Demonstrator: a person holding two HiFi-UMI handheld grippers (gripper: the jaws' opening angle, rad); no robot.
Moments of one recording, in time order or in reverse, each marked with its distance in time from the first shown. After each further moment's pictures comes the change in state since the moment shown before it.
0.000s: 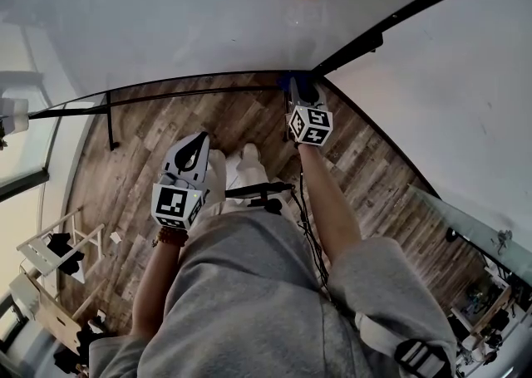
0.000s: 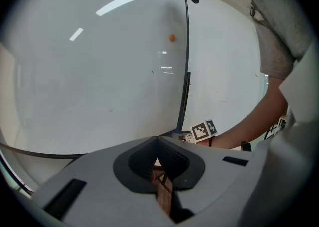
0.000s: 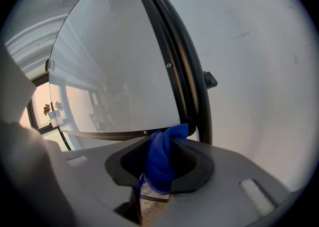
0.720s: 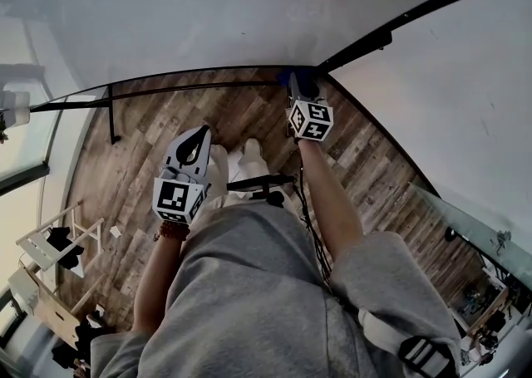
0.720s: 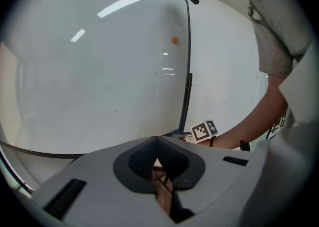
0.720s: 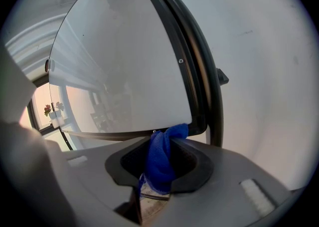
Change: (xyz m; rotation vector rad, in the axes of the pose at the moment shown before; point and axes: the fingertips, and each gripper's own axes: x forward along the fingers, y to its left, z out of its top) left arm -0.005 0.008 -0.001 -0.007 -0.018 0.017; right arm 0.005 0.016 -0.003 0.009 0.023 0.011
